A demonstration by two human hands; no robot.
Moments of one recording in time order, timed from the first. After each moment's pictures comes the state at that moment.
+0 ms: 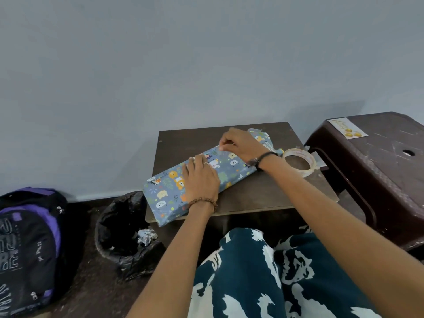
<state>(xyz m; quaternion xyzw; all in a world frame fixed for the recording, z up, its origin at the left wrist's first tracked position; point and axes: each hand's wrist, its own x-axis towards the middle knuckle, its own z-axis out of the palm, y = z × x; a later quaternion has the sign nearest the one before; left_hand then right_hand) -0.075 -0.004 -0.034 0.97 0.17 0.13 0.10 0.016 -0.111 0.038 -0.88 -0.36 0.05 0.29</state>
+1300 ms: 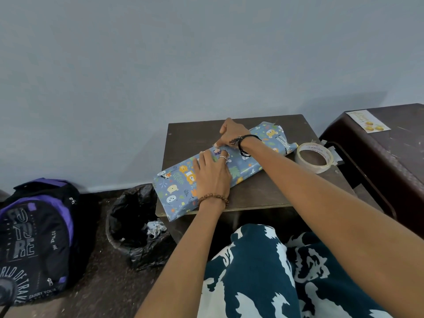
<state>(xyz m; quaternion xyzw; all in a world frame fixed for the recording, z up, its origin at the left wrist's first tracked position) -0.080 -0.005 -0.033 0.97 0.15 0.15 0.10 0.048 -0.054 0.016 -0.92 -0.17 0.16 0.32</state>
